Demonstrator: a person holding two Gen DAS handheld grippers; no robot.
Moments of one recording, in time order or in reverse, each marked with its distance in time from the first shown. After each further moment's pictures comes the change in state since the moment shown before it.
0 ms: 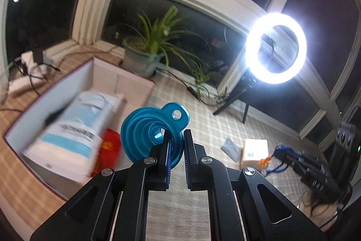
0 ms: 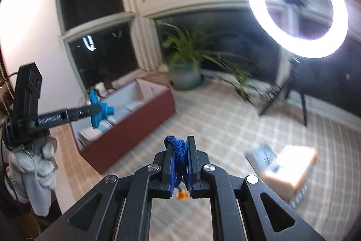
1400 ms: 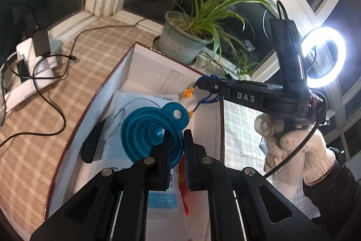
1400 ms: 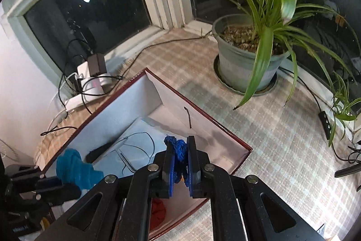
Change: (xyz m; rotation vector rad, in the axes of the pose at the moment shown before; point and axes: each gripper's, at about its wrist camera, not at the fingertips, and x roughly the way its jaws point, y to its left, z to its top) left arm 0.070 0.119 0.056 -0.069 0.272 0.014; right arm 0.308 0.082 0.121 -0.054 0.421 0.069
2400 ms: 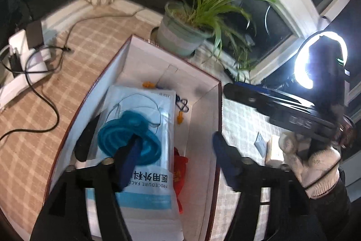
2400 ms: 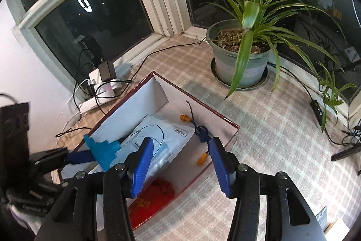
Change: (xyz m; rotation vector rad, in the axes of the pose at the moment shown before) left arm 0.016 0.004 0.016 -0.042 0.118 -0.036; right arm -0.053 0.002 -0.020 0.052 -0.041 0.031
